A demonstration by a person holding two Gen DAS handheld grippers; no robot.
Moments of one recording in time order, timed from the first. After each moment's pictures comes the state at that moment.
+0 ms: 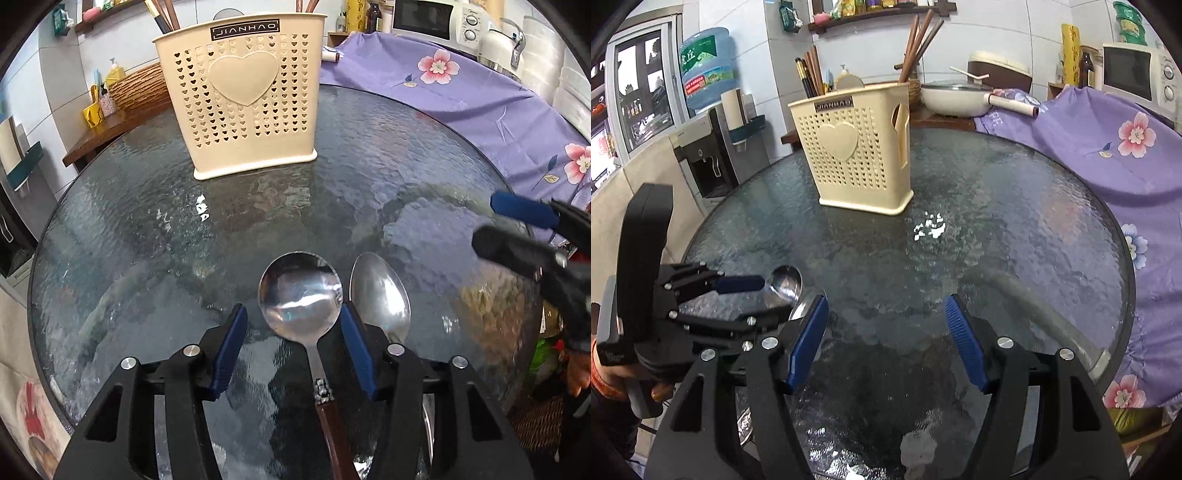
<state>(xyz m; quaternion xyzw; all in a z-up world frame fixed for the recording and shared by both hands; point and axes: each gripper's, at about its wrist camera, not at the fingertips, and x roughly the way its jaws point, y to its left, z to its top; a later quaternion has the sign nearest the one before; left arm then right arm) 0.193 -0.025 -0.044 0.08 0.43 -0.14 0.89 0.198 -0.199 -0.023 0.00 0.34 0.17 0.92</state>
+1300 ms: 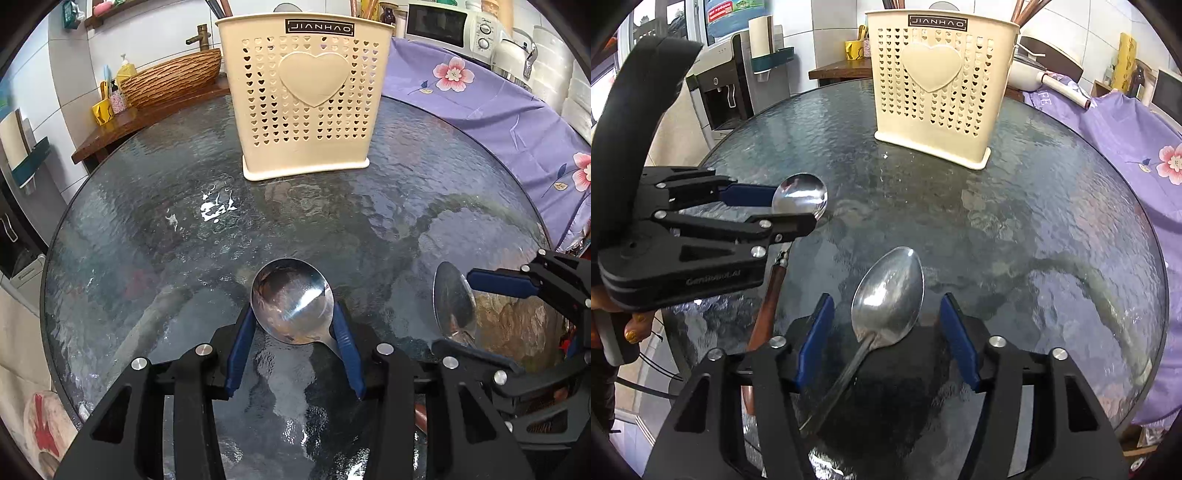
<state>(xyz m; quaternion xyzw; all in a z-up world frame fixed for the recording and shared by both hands) 0.215 0.029 -0.043 0.08 0.43 -0.14 0.89 0.213 -0.107 -0.060 -0.09 0.41 0.19 0.88</state>
